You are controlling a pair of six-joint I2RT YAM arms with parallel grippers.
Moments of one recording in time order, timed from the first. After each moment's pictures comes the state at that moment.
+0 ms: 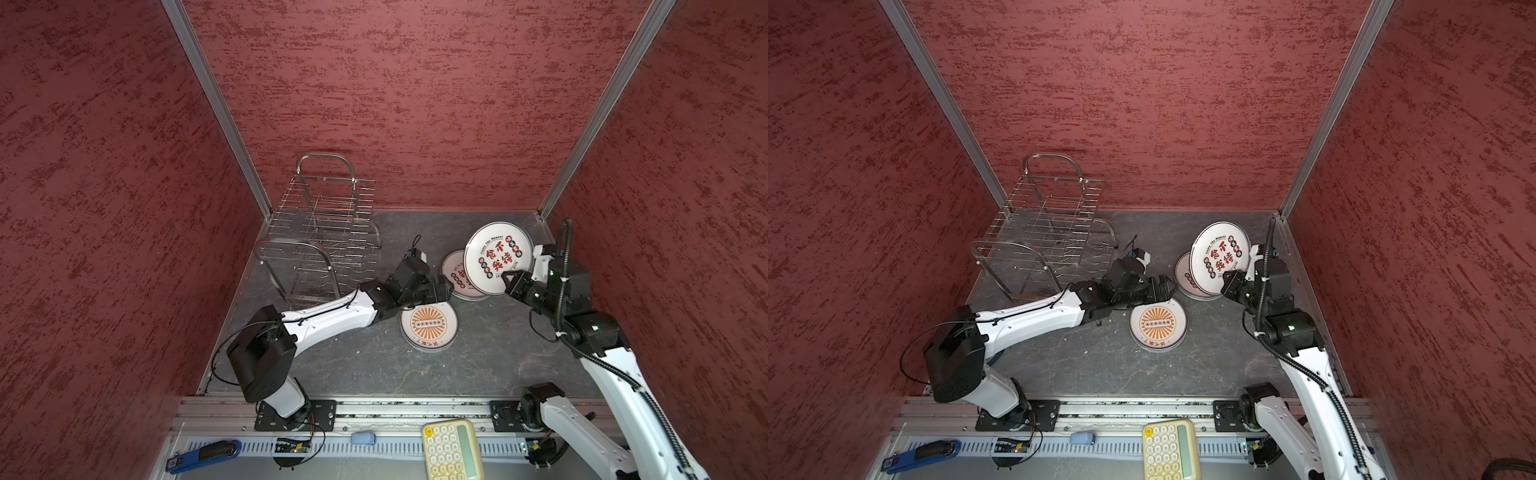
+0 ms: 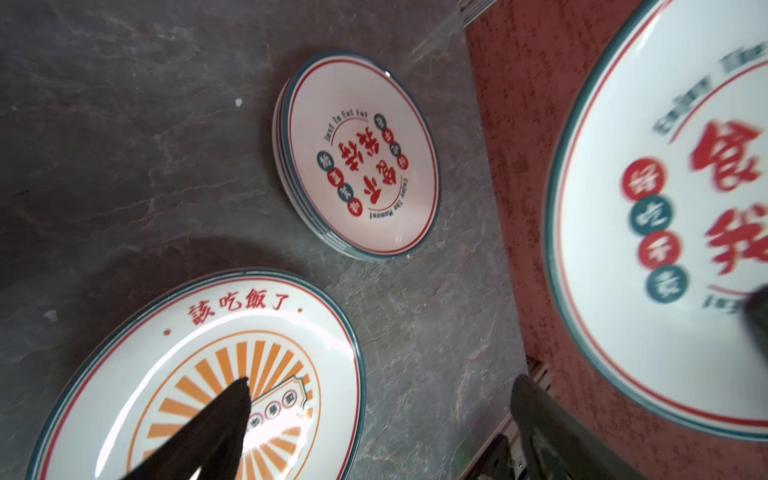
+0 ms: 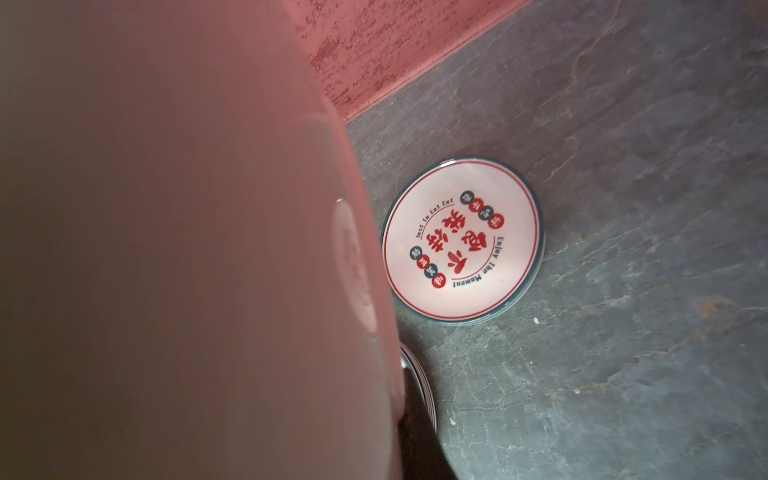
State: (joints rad) left arm -0.89 1.59 1.10 -0.10 0.06 -0.93; right arm 0.17 0.80 0.90 -0.65 -0.17 0.66
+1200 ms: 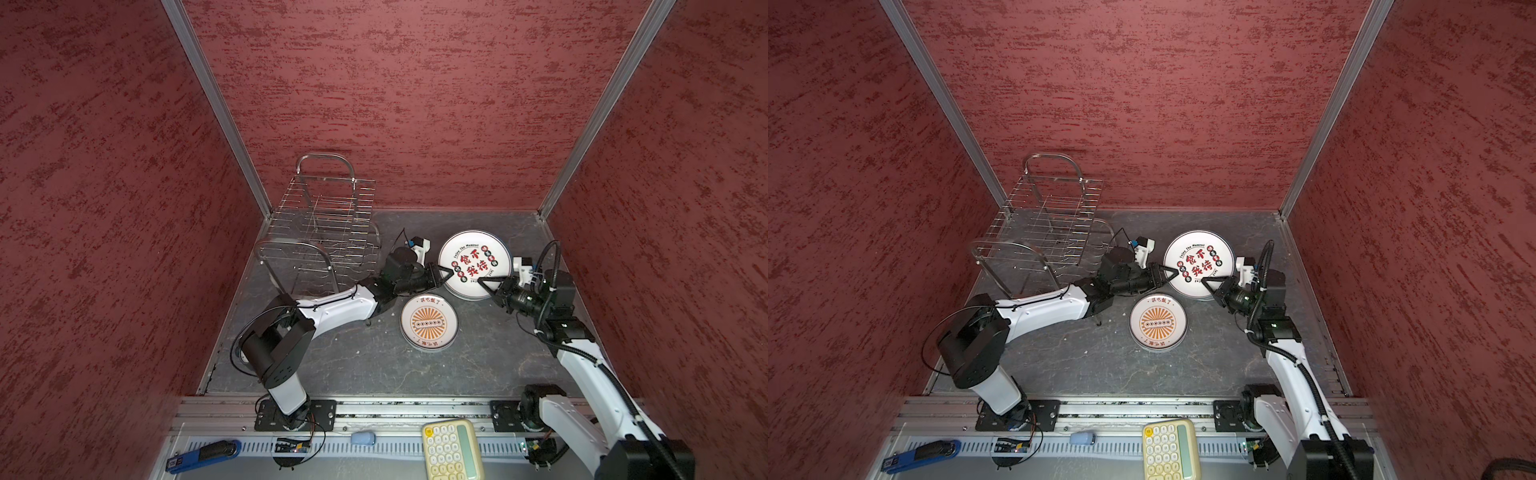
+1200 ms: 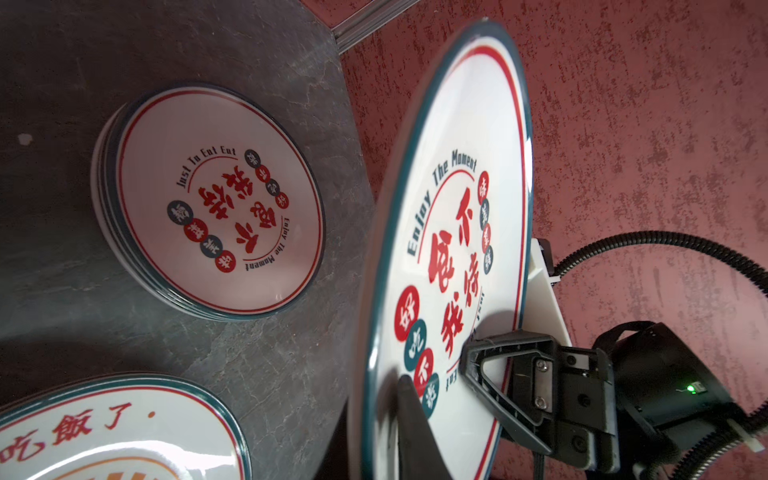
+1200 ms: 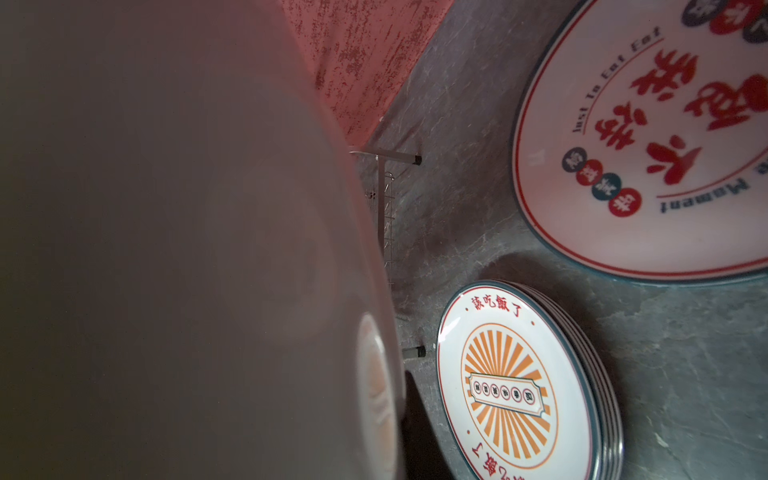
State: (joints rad) left arm -0.80 1.68 1.07 0.33 0.34 -1.06; right arm 0.00 0.89 0.55 -0.03 -0.80 1.02
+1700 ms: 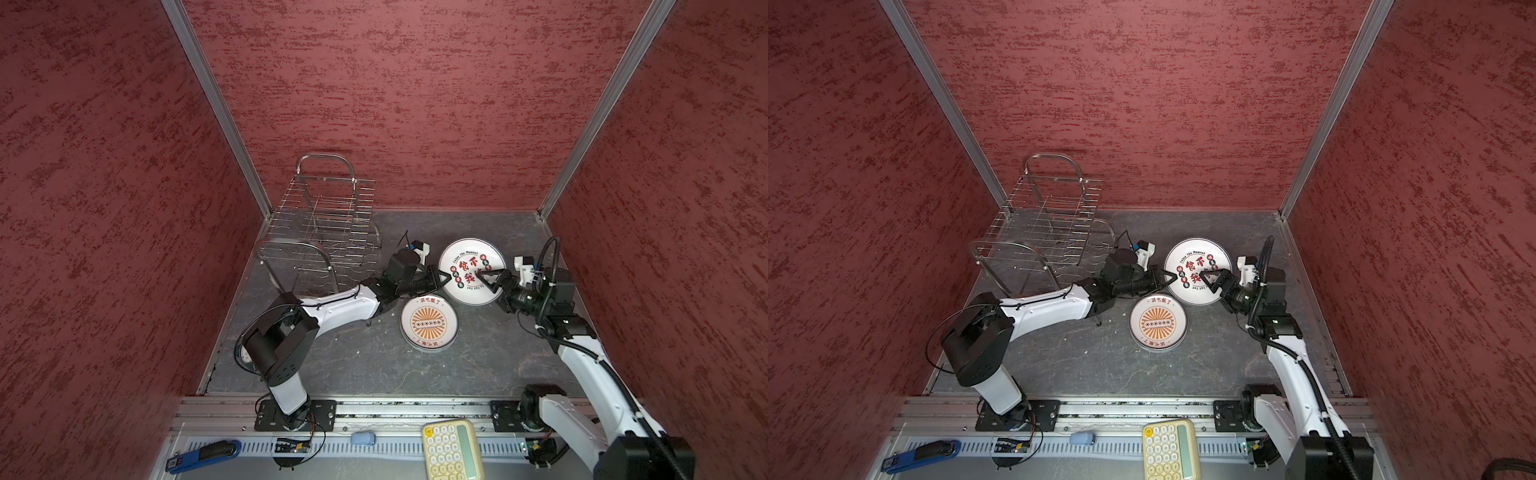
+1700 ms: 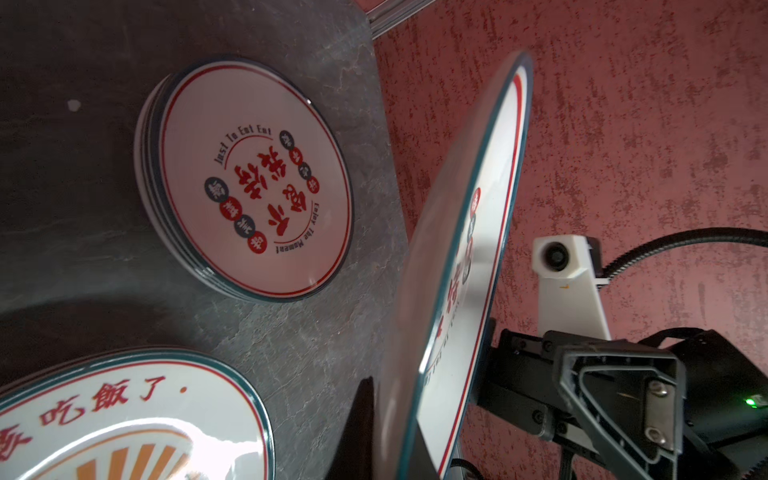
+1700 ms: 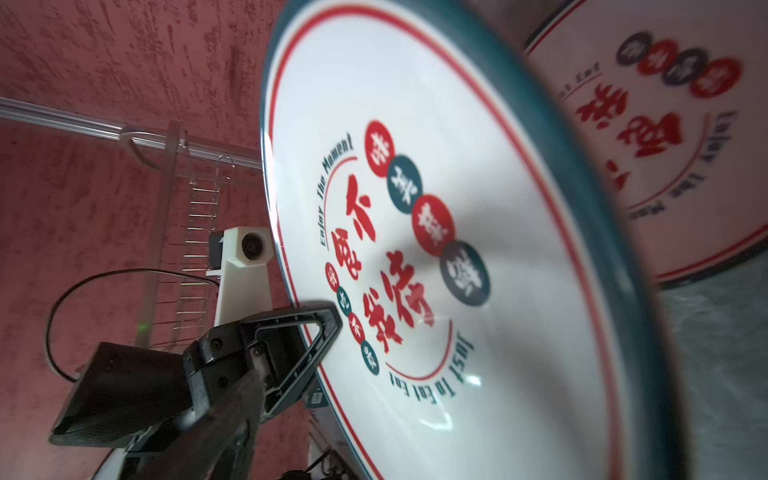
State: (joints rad) left arm -0.81 1.71 1.08 0.22 0.31 -1.05; right arm -0.02 0.91 0.63 -0.24 -0.66 0.84
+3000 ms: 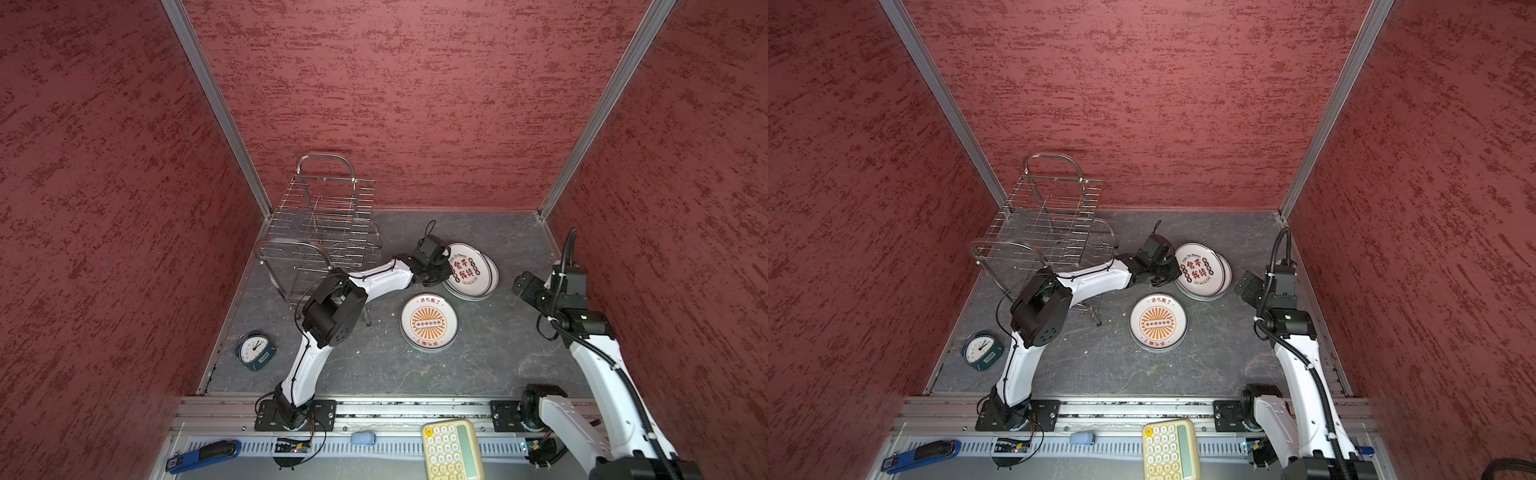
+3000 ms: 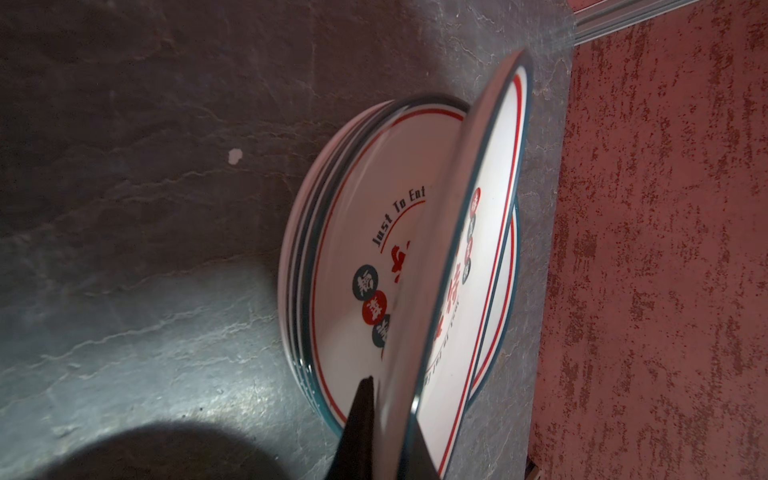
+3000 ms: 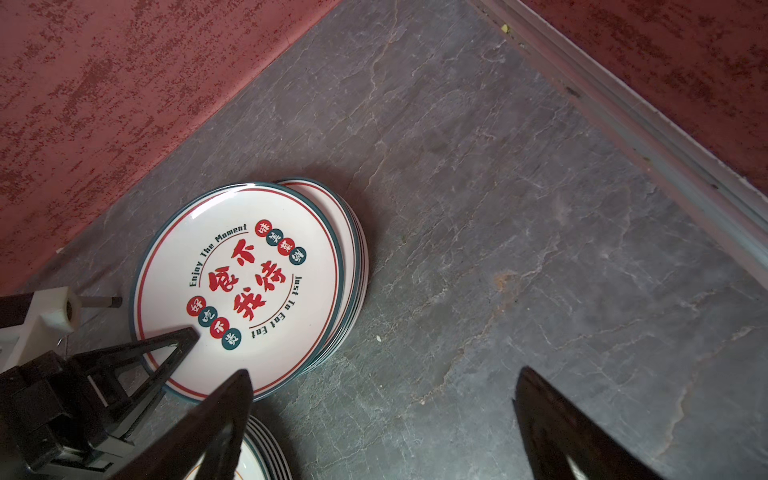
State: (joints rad) left arm -0.78 2.15 1.64 -0.25 0.16 -1.07; right arm -0.07 0.87 0.77 -0.63 0.03 0.55
